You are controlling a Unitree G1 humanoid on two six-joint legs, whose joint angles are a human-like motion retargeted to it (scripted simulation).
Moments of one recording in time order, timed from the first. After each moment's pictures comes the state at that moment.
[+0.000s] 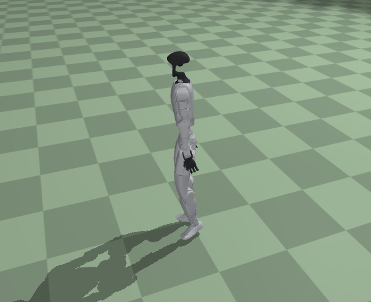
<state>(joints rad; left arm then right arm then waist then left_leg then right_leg) 0.00 0.08 -0.02 1.51 0.01 0.19 -0.13 0.06 -0.15 0.00 1.42 -0.41 0.18 0.18 -0.05 -0.06 0.00 -0.07 0.05 0.61 0.28 -0.11 0.07 -0.03 -0.14 -0.56 0.03 0.06 -0.03</state>
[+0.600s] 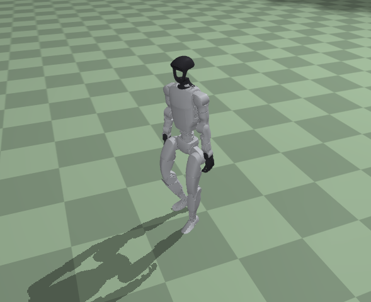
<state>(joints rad) 0.01 0.08 0.04 1.57 0.00 0.20 -0.13 0.10 -0.17 -0.03 1.30 -0.37 0.12 0.19 0.00 0.13 -0.05 -0.09 0.02 0.22 0.05 0.02 0.09 -0.17 -0.15 -0.44 0.63 -0.05 -0.22</state>
